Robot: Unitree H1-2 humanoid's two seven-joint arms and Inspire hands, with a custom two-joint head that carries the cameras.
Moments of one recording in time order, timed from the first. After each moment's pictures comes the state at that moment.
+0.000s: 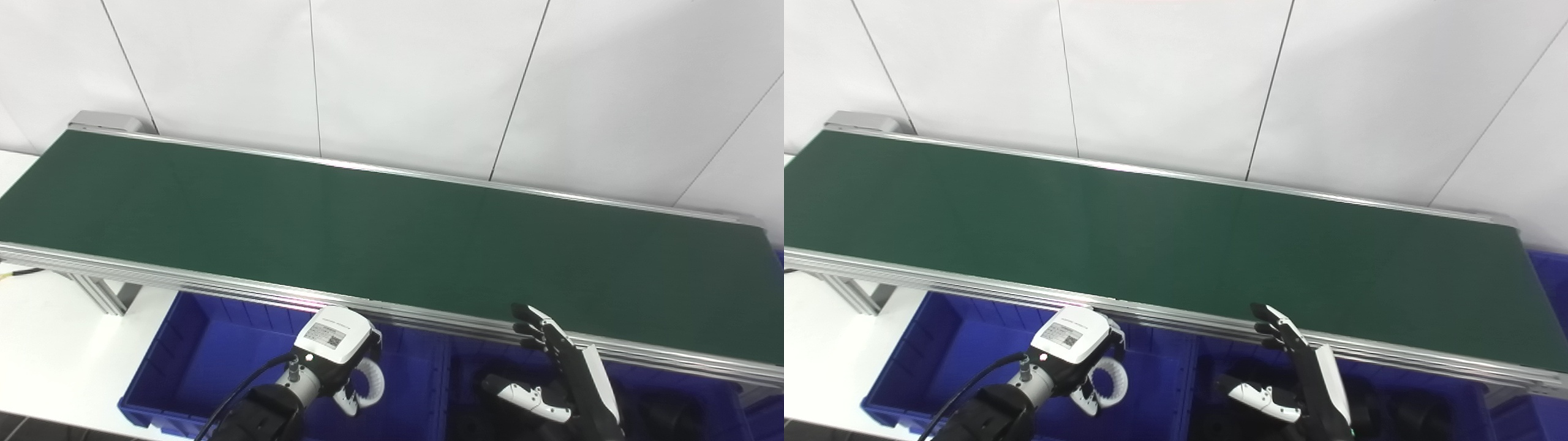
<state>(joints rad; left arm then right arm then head) 0.01 0.22 -0.48 -0.11 1.26 0.14 -0.28 0.14 -0.15 0.13 -0.11 -0.30 -0.12 0.06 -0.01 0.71</state>
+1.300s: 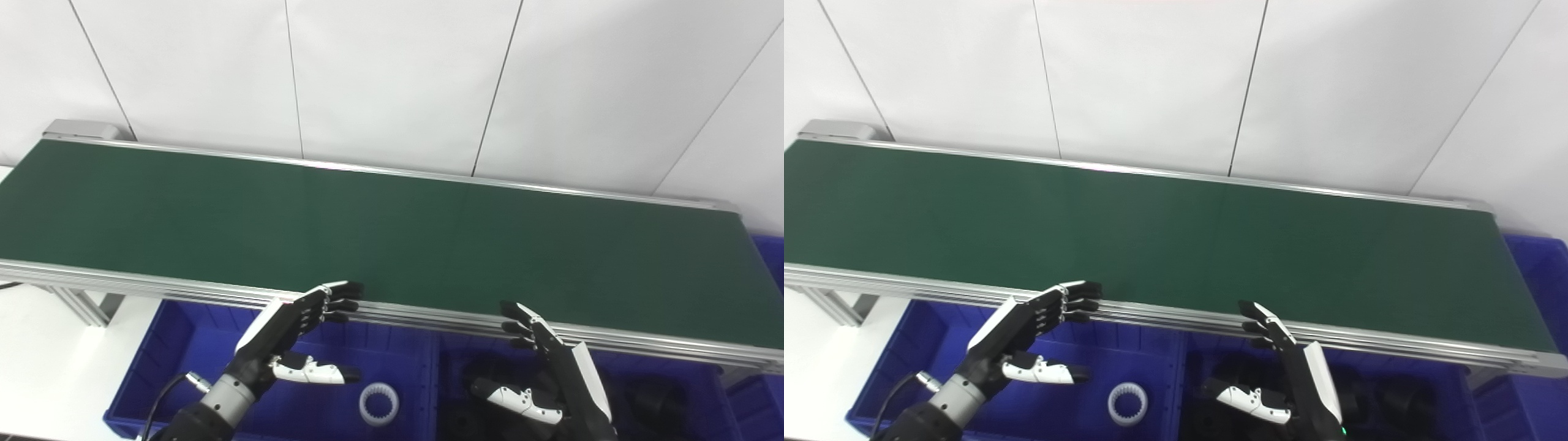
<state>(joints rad) 0.15 0.18 -0.13 -0.16 -0.02 -0.08 -0.31 0.20 -0.14 0.14 -0.20 -0.33 -0.10 0.06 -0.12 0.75</state>
